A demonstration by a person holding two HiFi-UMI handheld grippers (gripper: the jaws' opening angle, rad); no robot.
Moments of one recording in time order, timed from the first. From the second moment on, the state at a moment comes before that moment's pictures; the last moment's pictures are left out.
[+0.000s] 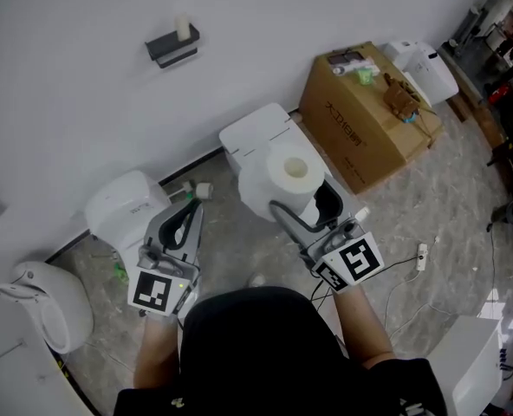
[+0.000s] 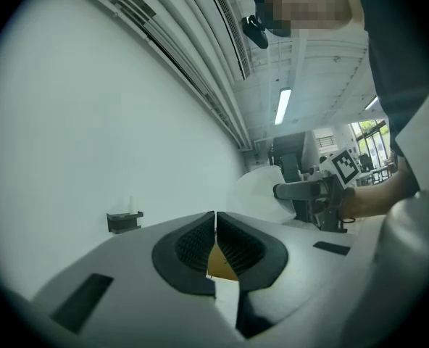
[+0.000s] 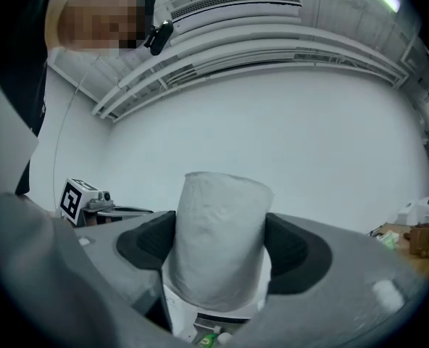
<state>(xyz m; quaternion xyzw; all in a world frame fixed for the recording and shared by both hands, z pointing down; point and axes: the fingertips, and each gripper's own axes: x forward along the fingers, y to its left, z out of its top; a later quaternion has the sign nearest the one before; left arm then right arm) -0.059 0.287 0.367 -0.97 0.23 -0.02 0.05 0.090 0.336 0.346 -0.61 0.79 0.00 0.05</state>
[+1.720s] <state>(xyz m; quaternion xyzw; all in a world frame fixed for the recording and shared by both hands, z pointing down) -0.054 -0.114 0.372 -0.97 0.25 0.00 0.02 0.107 -0.048 0.350 -0.64 0.76 -0.02 0.04</state>
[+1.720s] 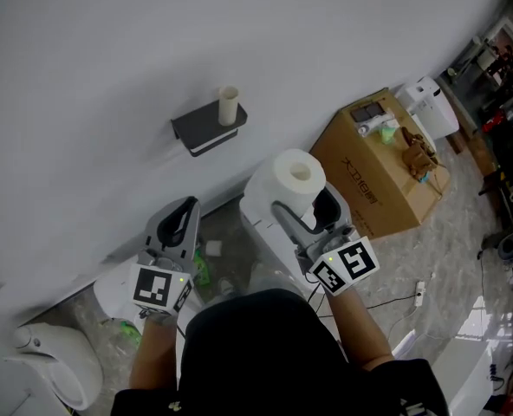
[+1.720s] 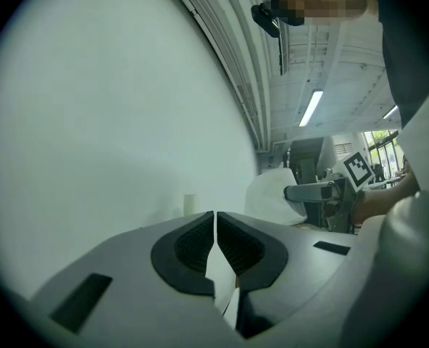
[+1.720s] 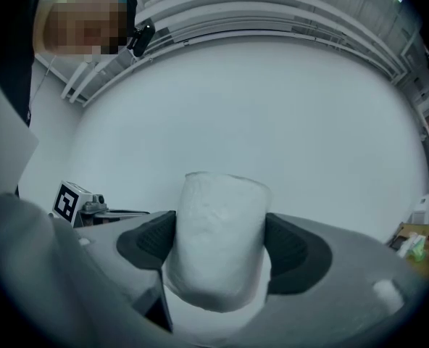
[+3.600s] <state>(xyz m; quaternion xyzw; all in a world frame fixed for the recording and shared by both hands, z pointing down) 0.110 -0.294 0.399 -0.94 0.29 -0.19 0.02 0.223 -0.118 0.390 -0.65 0.75 -0.07 0.04</state>
